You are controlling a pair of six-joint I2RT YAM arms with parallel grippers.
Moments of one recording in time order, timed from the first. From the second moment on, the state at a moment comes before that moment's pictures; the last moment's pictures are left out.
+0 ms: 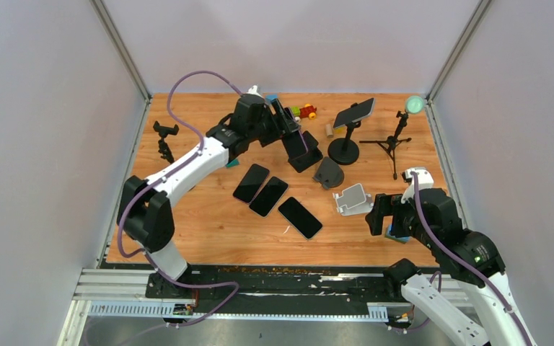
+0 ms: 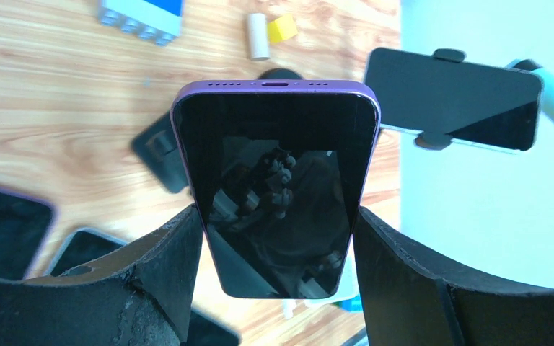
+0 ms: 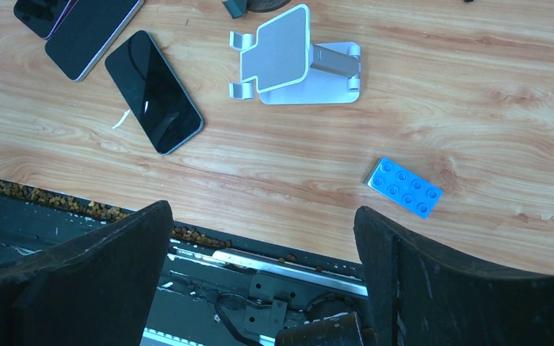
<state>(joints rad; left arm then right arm) -0.59 1.70 1.43 -0.20 0.06 -0.93 0.50 0.53 0.99 -1.15 0.14 0.33</state>
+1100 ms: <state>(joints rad) -0.46 1.23 0.86 -0.80 -0.22 -0.62 0.50 0.53 0.98 -1.15 0.13 0.33</state>
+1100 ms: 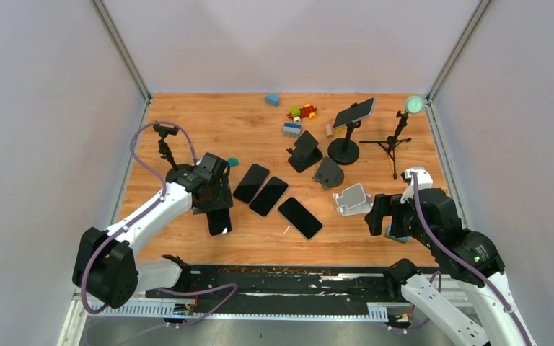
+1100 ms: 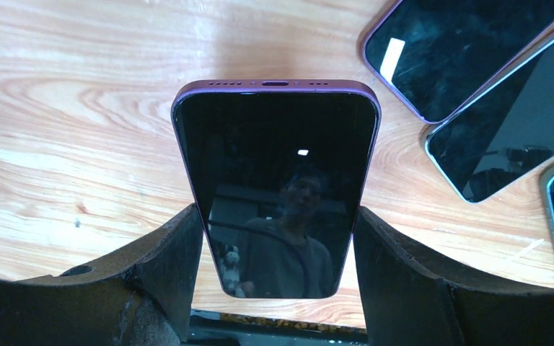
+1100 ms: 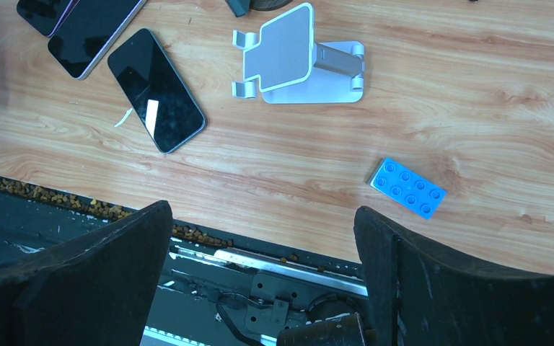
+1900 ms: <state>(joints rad) -0.46 1.34 0.68 -0.63 -0.21 -0.77 0.50 0.53 0.98 -1.15 0.13 0.33</state>
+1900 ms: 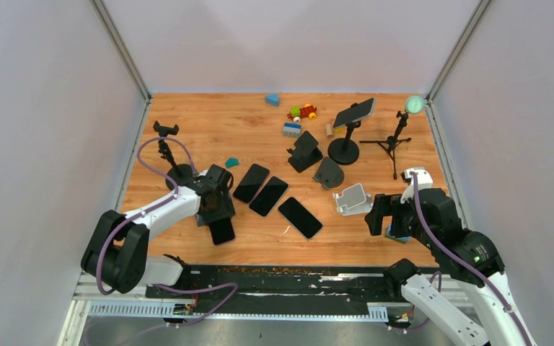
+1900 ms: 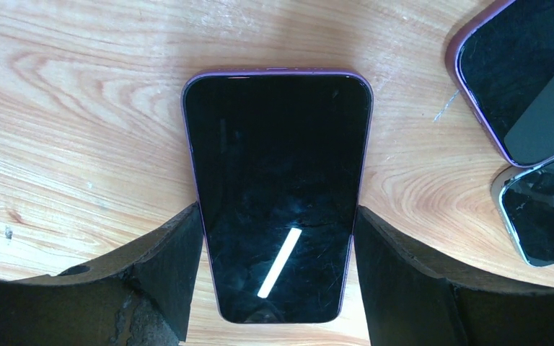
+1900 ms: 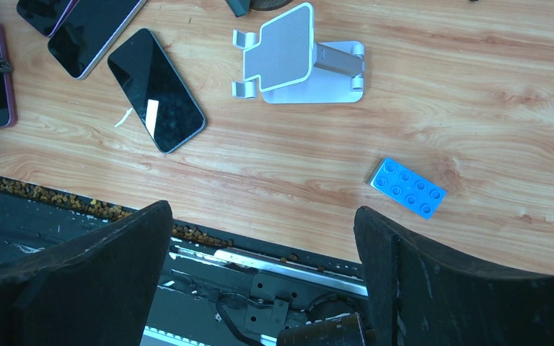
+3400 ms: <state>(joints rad) -0.46 0.75 0.95 -0.70 -0.16 -0.26 0.50 0.40 1.07 -1.05 0.48 0.59</state>
